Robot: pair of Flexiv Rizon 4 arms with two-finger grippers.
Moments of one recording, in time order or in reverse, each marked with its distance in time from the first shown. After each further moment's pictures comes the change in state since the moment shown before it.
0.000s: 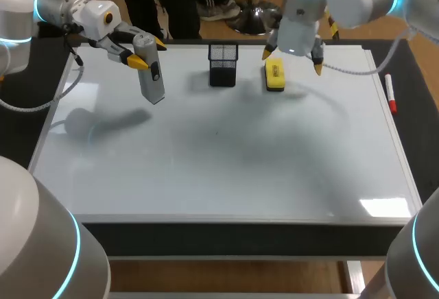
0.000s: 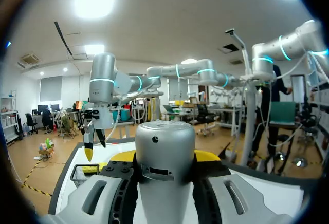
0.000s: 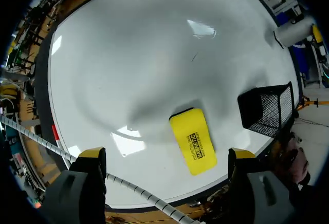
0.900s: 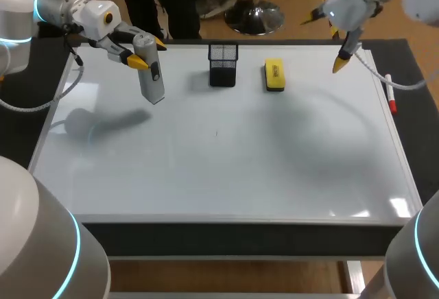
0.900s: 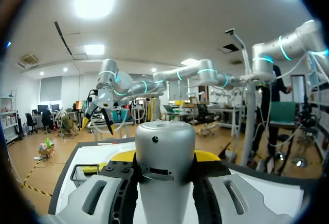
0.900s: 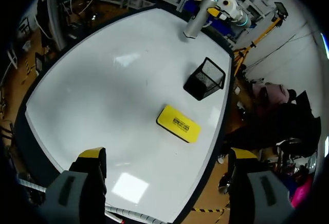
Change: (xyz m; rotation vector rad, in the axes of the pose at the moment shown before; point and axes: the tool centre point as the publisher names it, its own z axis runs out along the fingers) left arm 0.000 0.000 0.000 0.000 0.000 0.000; right arm 0.040 -0.005 -0.082 -0.236 -0.387 0.584
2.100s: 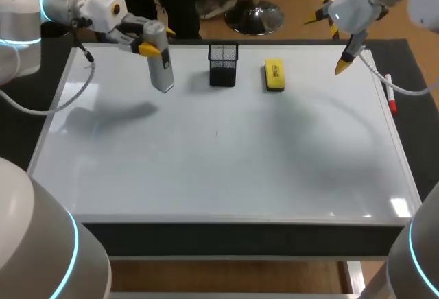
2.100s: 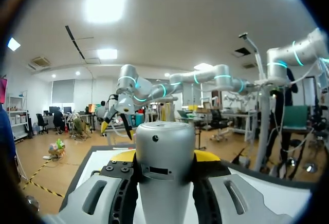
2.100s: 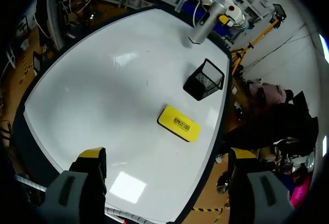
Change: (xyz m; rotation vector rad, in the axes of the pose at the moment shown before) left arm -0.047 -0.013 0.001 0.050 -0.128 -0.003; right arm 0.006 0.001 -0.003 0.001 -0.023 -0.001
